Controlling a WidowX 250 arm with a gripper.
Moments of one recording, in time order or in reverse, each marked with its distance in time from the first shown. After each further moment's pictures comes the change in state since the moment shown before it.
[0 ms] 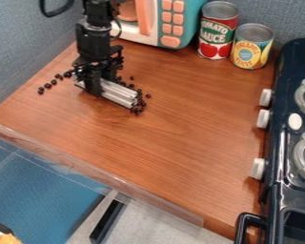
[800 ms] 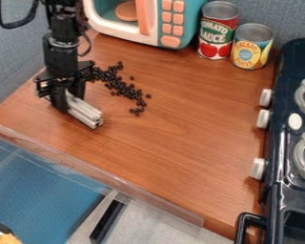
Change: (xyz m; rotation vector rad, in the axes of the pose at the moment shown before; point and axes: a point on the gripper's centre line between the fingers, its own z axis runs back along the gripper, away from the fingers) arm 0.020 0.053 -0.014 0.046 -0.039 -0.076
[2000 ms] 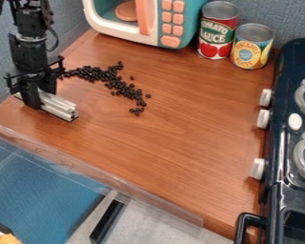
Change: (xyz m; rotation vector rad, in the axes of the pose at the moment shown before) arm 0.030 0.023 -0.001 0.023 0.026 0.134
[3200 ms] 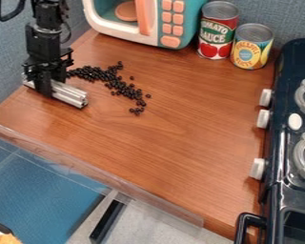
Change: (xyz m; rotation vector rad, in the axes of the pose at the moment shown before) arm 0.013 -0.047 -0.005 0.011 -0.034 0.056
